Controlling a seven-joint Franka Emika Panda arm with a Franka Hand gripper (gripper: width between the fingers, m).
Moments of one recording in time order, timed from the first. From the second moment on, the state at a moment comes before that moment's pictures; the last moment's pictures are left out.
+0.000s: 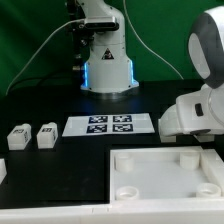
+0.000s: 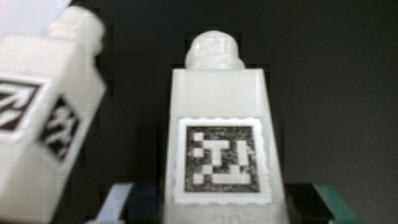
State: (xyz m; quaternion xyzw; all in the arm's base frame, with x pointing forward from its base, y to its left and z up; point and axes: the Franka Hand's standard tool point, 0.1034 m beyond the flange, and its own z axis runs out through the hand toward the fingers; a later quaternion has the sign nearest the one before) arm 0.422 0.179 0.019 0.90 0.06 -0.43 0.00
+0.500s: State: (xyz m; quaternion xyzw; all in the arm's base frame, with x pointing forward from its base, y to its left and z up) arm 0.502 0.144 0.108 0.97 0.06 -0.22 -0.04
